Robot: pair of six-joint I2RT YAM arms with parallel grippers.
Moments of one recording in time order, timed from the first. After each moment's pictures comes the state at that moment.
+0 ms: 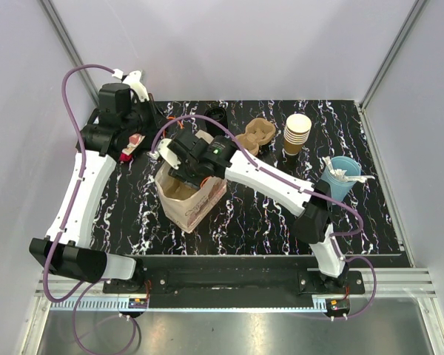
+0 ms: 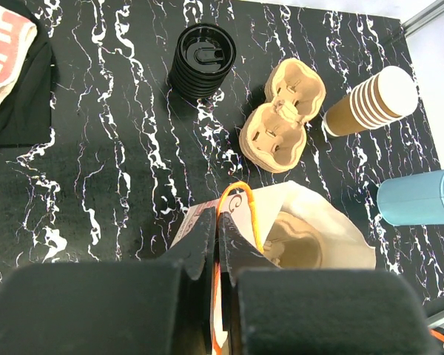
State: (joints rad) left arm -0.20 1.36 1.59 -0.72 0.20 -0.33; right arm 1.06 2.08 2.19 -1.05 0.12 -0.21
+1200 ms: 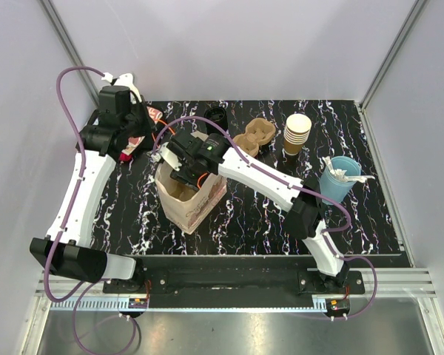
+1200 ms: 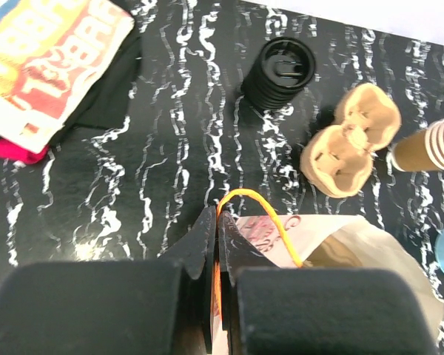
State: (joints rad) left arm -0.18 1.35 1.57 -0.74 -0.01 -0.34; right arm 1.03 2.18 2.27 -1.15 0.06 -0.20
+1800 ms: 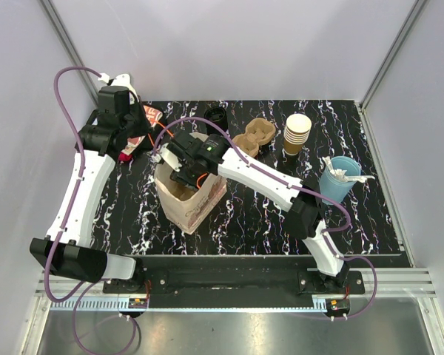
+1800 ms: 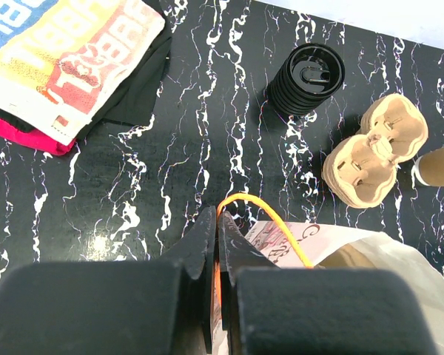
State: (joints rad) left arm -0.17 1.35 1.58 -0.76 -0.08 -0.35; right arm 1.03 2.18 2.26 -1.15 0.06 -0.20
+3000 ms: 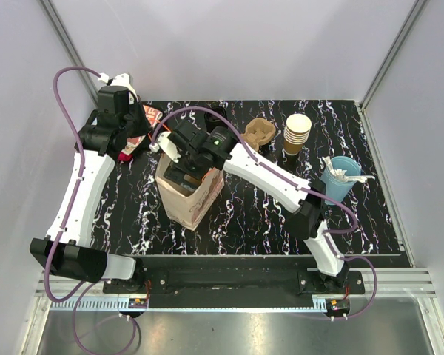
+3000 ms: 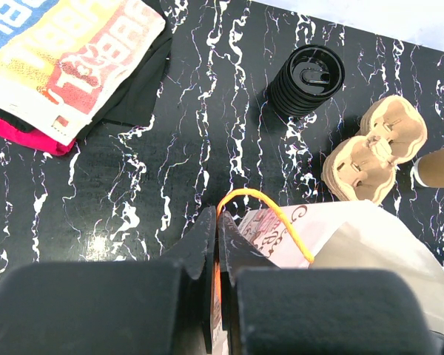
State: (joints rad) left arm -0.17 1.35 1.58 -0.76 -0.08 -0.35; right arm 1.03 2.16 2.38 -1.18 0.07 -0.22
